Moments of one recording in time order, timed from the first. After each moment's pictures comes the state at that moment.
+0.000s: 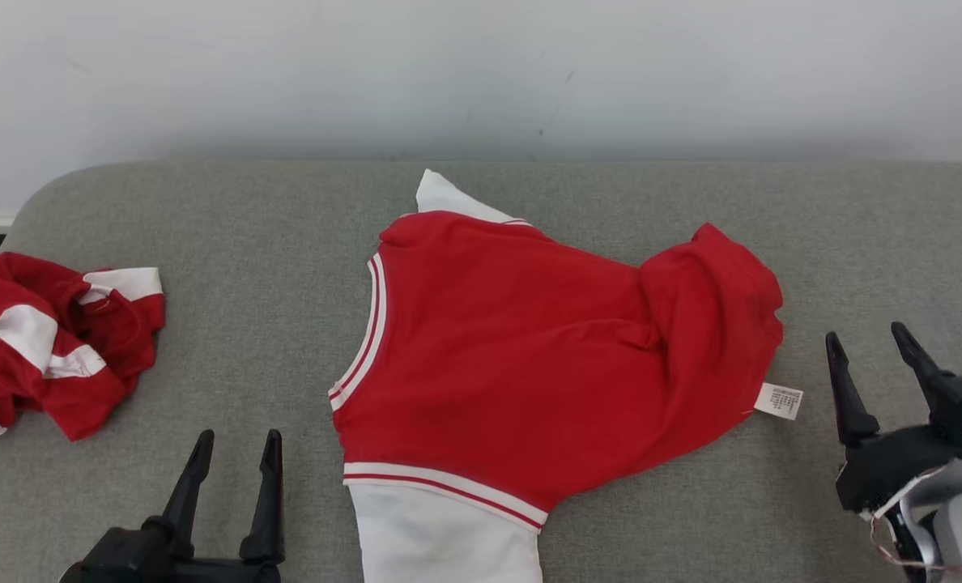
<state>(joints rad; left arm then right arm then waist) -0.01 0.07 -0.01 0.10 -0.20 -0.12 -0.26 -0.26 -0.30 0.00 0.39 0.13 0.13 -0.17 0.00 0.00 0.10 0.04</state>
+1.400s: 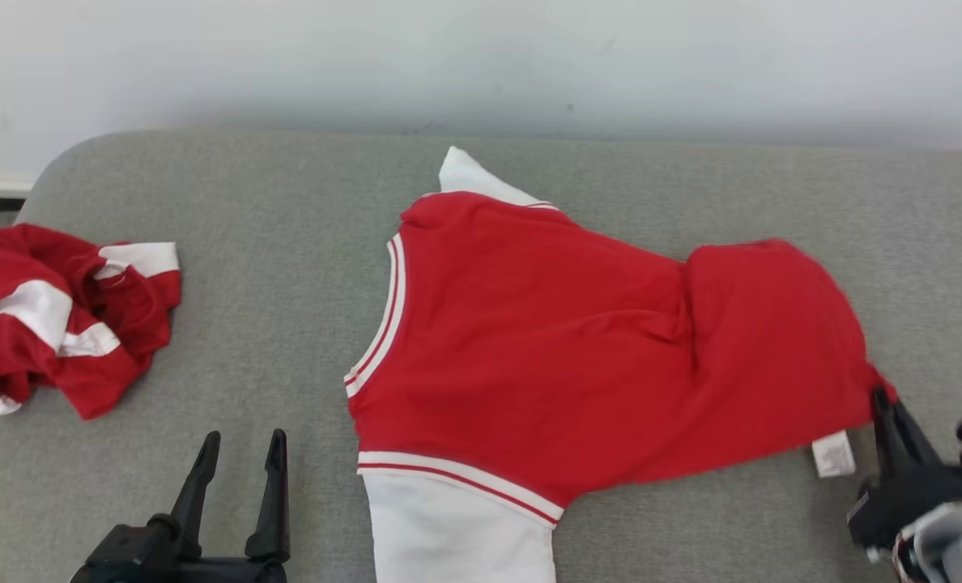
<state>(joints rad) -0.03 0.06 -0.01 0.14 -0.22 -0.12 -0.26 -0.37 -0.36 0.12 0.75 0.45 0.13 -0.26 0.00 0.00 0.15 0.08</state>
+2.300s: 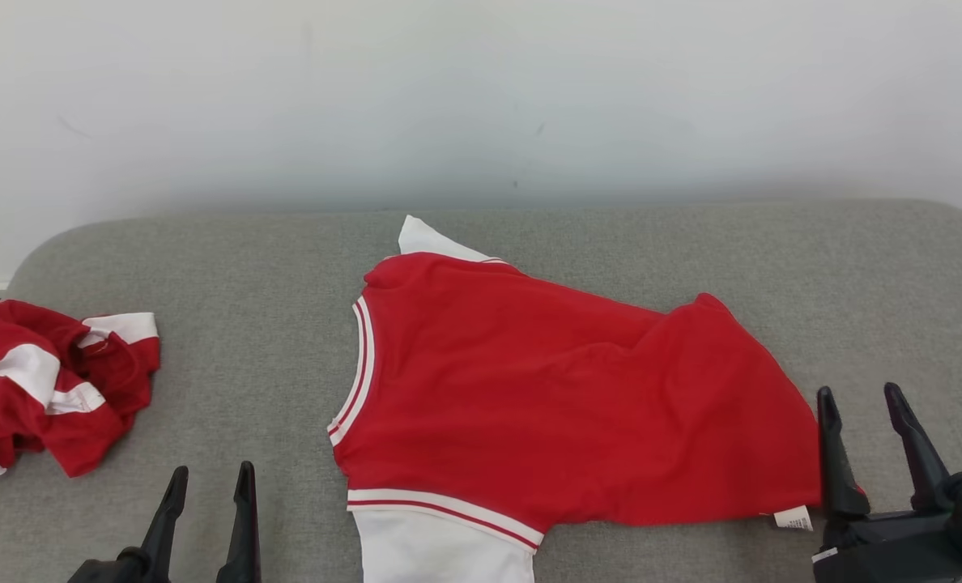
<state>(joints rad) 0.03 0.07 0.04 0.13 -0.21 -0.12 -0.26 -0.01 -0.20 -0.04 0.12 0.23 0.13 -0.26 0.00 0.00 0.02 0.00</state>
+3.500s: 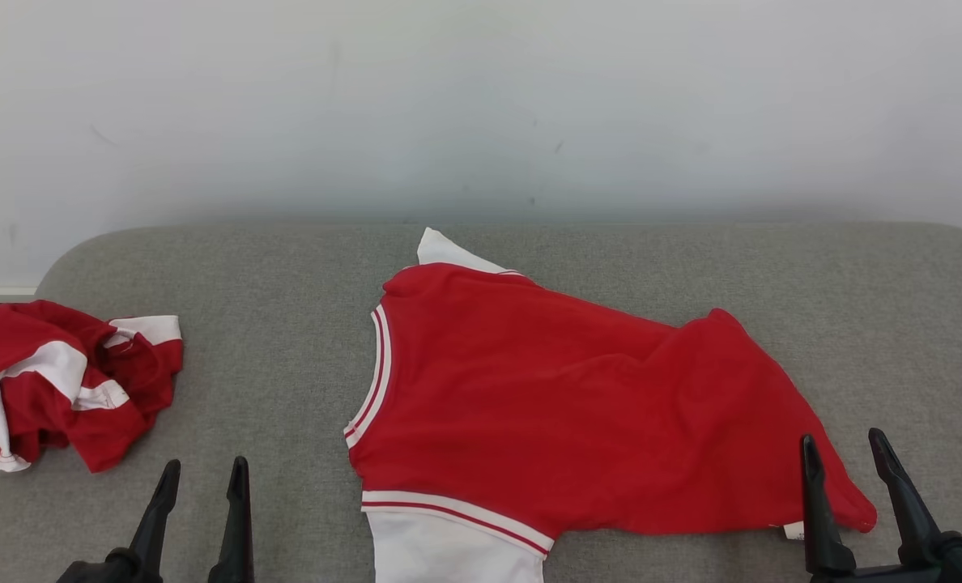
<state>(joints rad) 0.05 0.09 0.03 0.07 -0.22 -0.12 -0.26 0.13 -0.12 -0.03 -0.04 0.16 0.13 -0.26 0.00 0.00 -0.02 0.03</state>
